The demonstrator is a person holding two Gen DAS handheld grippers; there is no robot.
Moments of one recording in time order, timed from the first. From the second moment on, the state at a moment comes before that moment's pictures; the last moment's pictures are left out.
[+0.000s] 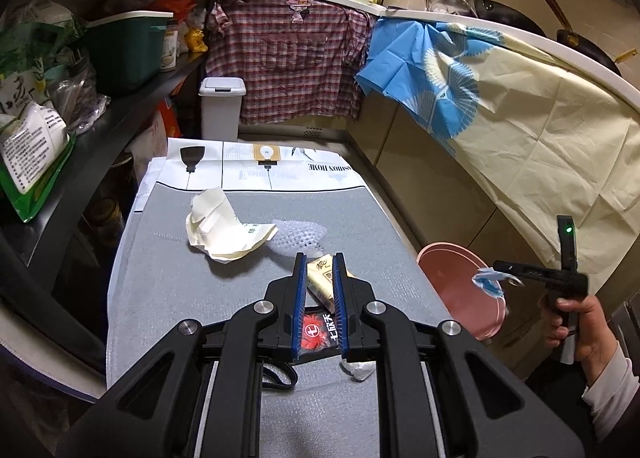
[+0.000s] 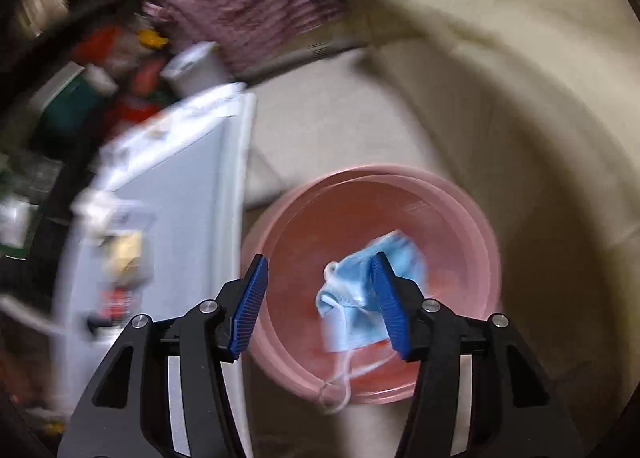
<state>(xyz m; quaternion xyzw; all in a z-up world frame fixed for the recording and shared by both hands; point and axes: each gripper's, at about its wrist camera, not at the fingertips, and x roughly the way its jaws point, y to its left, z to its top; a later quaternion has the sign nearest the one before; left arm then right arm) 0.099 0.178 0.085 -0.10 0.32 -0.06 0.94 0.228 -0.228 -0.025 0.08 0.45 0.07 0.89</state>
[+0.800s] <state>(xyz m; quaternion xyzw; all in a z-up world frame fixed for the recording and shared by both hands) 0.101 0.172 0.084 -0.09 0.32 -0.07 0.94 0.227 -0.212 -0.015 0.00 0.43 0.10 0.90</state>
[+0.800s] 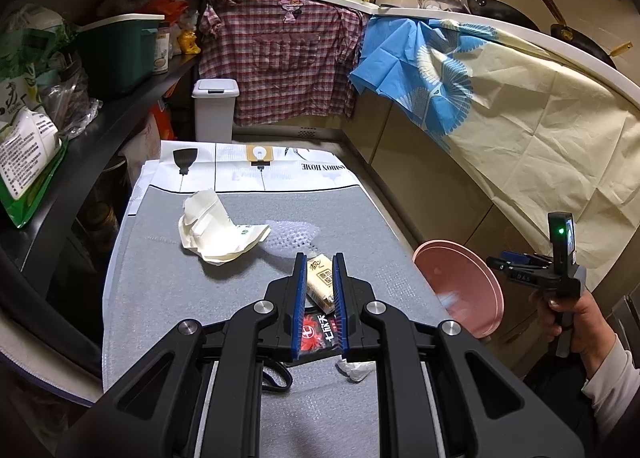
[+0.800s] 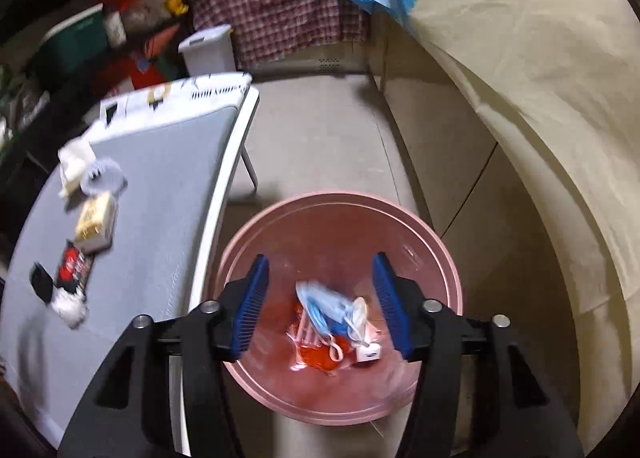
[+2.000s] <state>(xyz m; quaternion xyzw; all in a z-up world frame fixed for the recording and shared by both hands) 0.093 0.215 -0.004 -0.09 0.39 -0.02 0.92 0.185 -0.037 0.004 -0.01 0.31 0.26 0.92</state>
